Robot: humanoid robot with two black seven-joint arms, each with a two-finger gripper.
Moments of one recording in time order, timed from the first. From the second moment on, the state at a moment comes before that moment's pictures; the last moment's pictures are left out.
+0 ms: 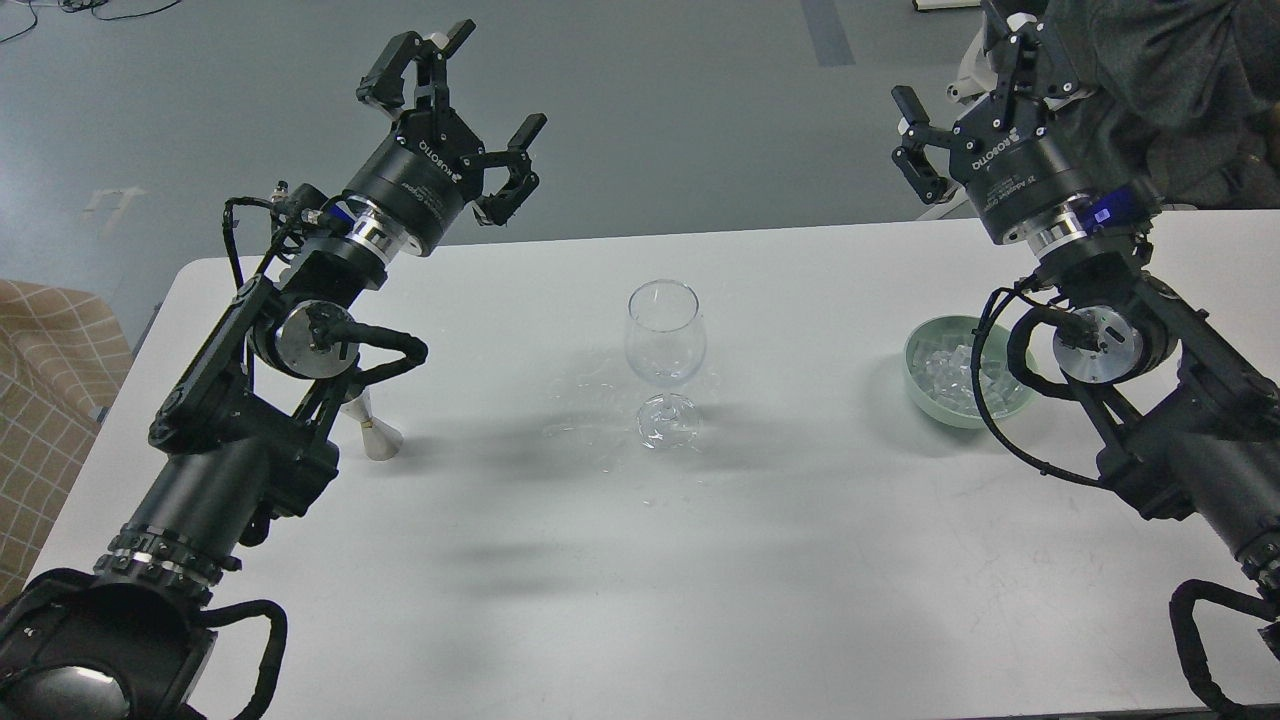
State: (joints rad) left arm -0.70 0.11 -1.24 -0.94 0.51 -0.43 -0.04; right arm 0.67 -0.22 1.13 0.89 -0.49 0.35 0.37
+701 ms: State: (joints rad) left arm -0.70 0.14 -1.24 -0.93 0.51 -0.43 -0.03; right arm 0.68 -0.25 1.13 0.89 -0.48 0.32 0.36
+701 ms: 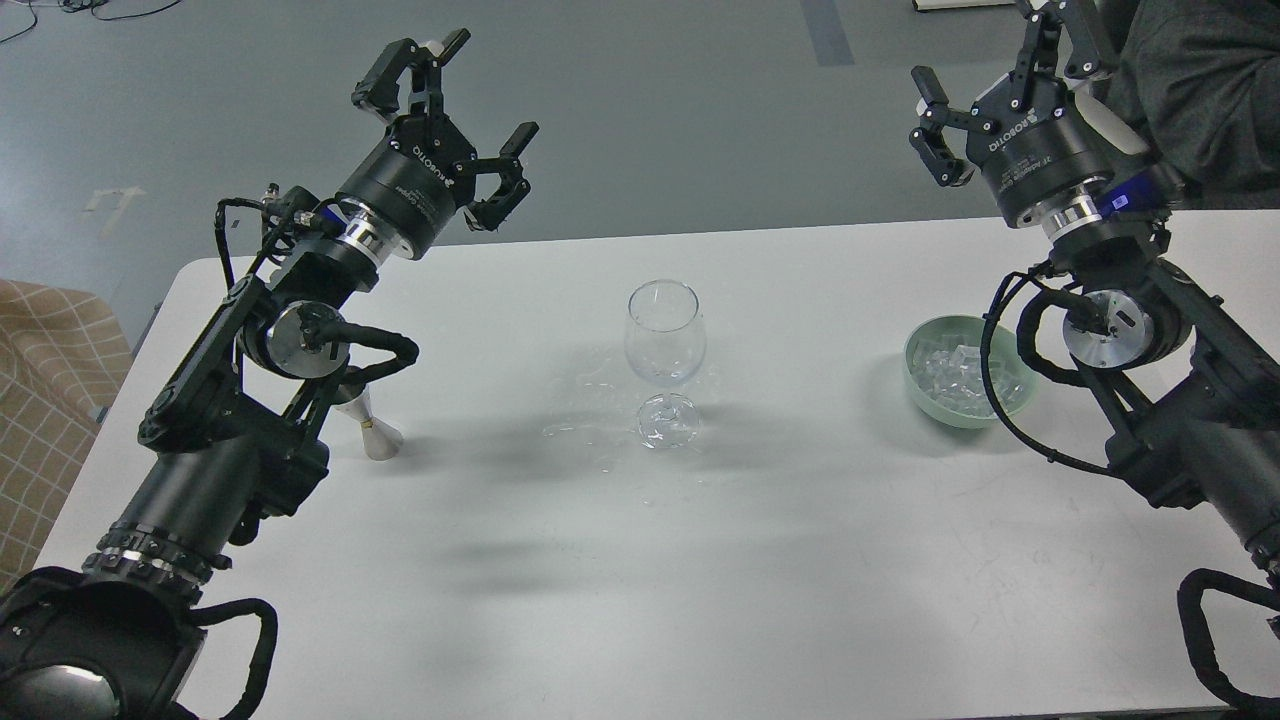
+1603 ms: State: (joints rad) left arm -0.67 0.12 -1.25 -0.93 0.41 -0.36 -0.04; right arm 0.68 -0.26 1.13 0.89 -0.47 0.31 0.25
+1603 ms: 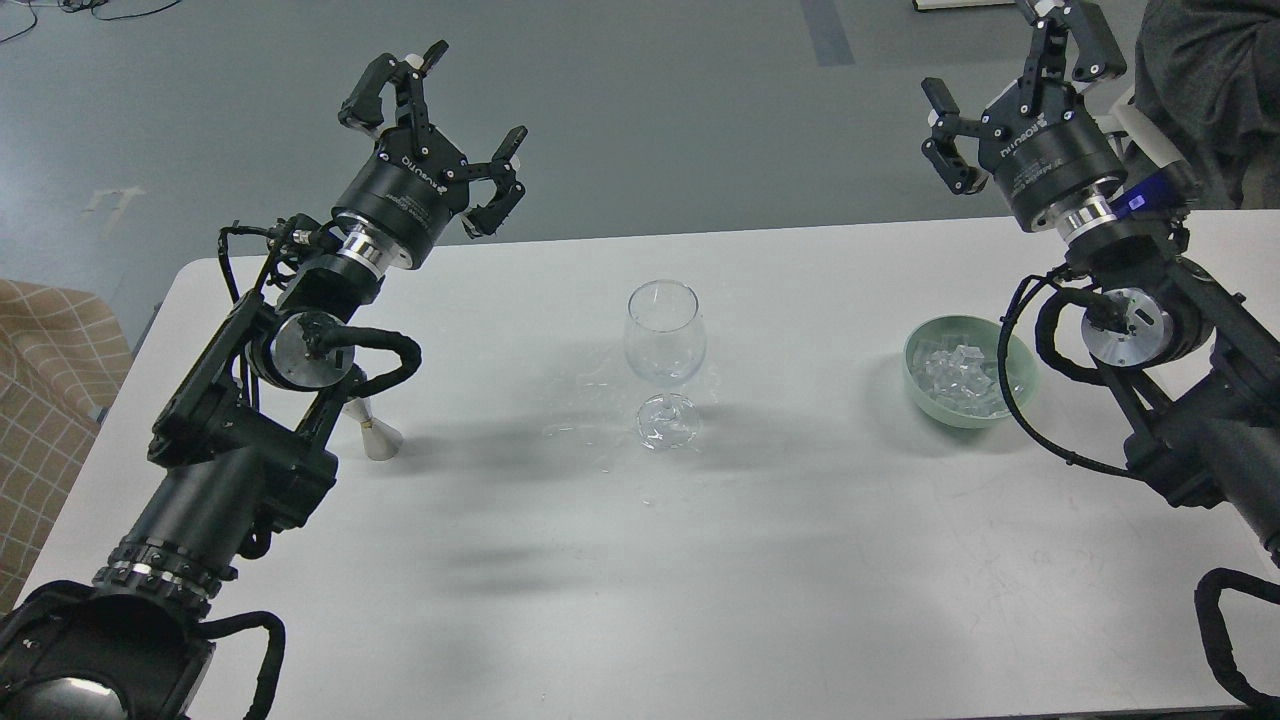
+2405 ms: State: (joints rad) left arm -0.65 0.11 -1.28 -0.94 0.37 -0.42 -0.04; right arm 0.67 -0.26 1.14 0.89 -0.33 0.39 0.19
